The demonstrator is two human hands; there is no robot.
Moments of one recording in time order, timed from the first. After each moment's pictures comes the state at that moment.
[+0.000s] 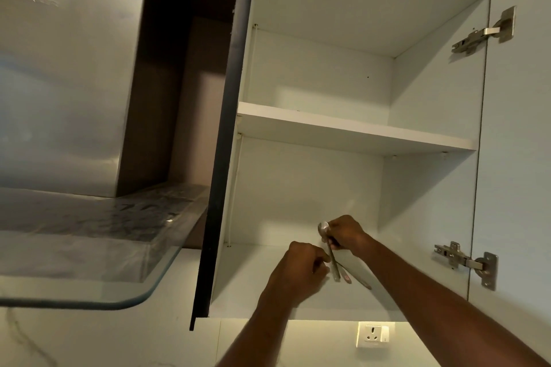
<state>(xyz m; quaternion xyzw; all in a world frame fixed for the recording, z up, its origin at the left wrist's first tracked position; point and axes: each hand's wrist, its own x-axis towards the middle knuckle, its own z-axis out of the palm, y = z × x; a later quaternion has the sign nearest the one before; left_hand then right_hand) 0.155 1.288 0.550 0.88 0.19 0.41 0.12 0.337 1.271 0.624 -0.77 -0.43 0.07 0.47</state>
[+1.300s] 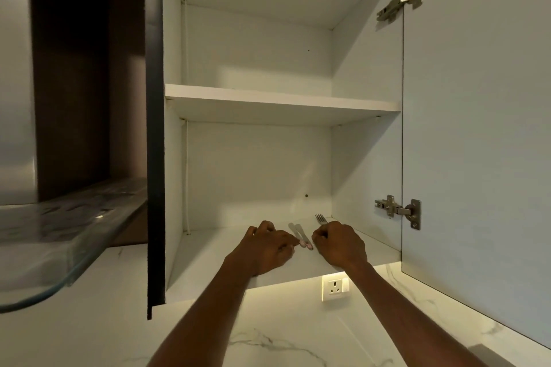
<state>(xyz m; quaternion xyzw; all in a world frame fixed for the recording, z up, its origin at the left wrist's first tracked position) 0.158 1.282 0.552 0.96 0.16 0.21 -0.04 0.345 1.163 0.537 -0.83 -0.43 -0.16 0.32</state>
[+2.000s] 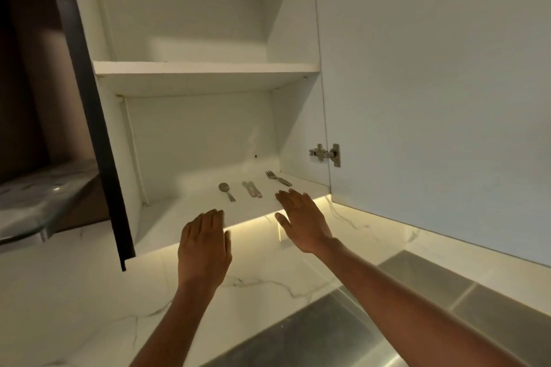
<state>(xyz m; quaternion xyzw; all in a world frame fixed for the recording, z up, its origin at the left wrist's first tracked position) 0.074 1.197 0.475 0.87 0.27 0.38 -0.13 0.296 1.066 0.479 -0.81 -0.50 -0.25 0.19</state>
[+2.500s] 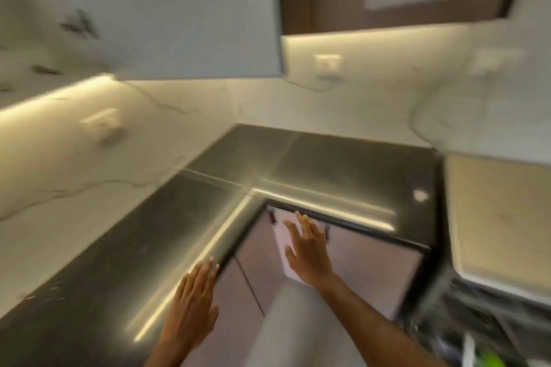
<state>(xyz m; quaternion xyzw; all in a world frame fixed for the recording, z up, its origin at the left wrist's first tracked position) -0.024 0.866 0.126 1.00 -0.06 0.03 -0.03 0.109 0.577 0.124 -0.95 -0.15 -0.02 0.28</state>
